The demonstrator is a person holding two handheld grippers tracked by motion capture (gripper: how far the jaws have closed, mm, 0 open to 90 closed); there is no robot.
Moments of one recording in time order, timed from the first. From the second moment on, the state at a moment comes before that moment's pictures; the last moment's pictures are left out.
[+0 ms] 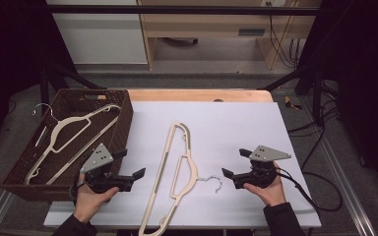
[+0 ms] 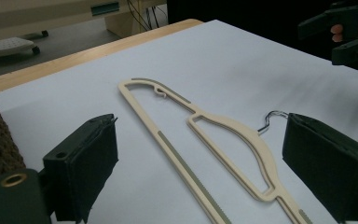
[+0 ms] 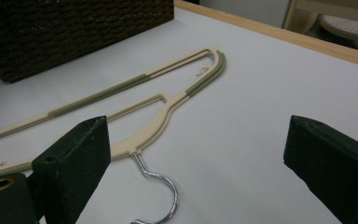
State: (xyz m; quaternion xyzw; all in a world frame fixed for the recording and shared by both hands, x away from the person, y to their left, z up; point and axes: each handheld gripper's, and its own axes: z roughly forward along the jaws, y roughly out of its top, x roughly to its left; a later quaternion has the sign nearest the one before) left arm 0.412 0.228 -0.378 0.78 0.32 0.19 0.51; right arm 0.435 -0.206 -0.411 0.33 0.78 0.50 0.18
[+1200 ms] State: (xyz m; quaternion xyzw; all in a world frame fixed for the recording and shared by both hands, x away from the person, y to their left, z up) left arm 0.413 0.195 -0.416 0.82 0.29 0.16 0.47; right arm 0.462 -0.140 -0.463 0.24 0.88 0.40 0.09
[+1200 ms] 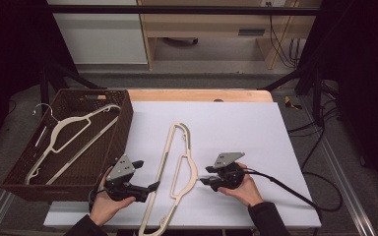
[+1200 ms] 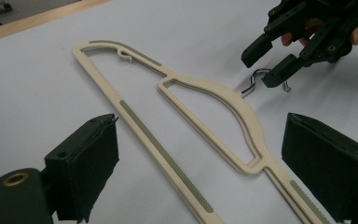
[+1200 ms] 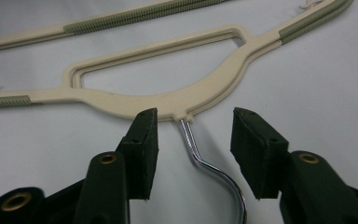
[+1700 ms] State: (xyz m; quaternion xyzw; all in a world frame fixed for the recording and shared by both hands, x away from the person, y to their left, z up) left arm 0.413 0.190 -0.420 0.83 0.29 0.15 0.46; right arm 0.474 -0.129 -0.479 0.20 0.90 0.37 0.09
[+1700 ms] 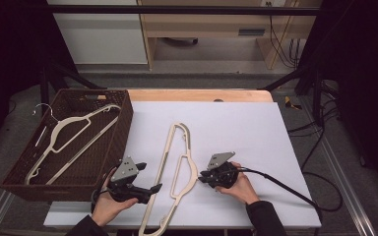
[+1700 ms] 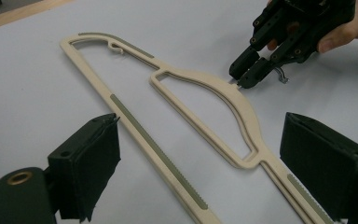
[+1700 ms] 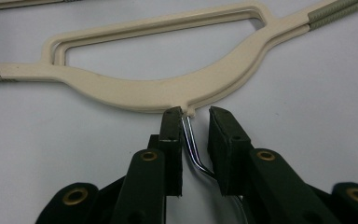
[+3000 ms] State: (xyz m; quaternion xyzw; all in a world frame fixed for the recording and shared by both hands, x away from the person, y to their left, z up) left arm 0.407 0.164 -0.419 0.86 0.27 0.13 0.42; right arm 0.465 -0.124 -0.438 0.20 0.90 0.39 0.04
